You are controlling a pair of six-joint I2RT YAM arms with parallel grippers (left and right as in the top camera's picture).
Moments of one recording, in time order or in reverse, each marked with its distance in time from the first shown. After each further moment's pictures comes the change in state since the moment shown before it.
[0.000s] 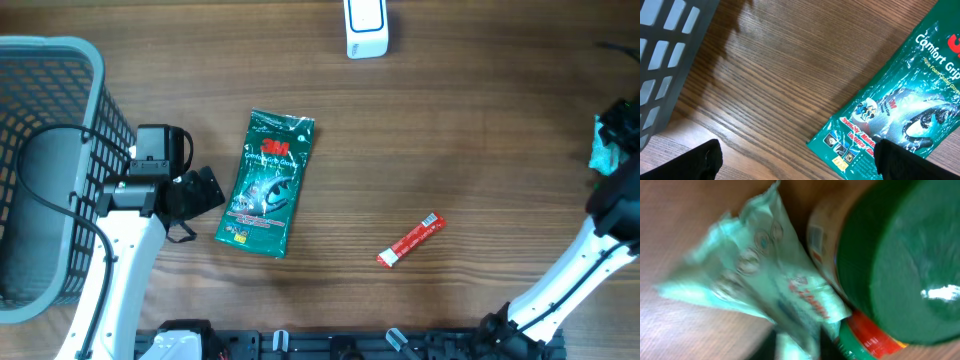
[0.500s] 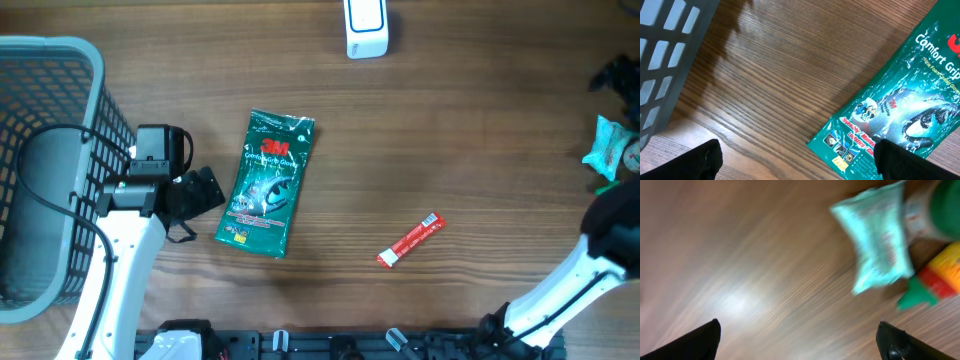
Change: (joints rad) left arm 0.000 0.000 0.000 0.000 0.000 0.000; right arm 0.081 -0.253 0.076 -0.142 -0.338 0.034
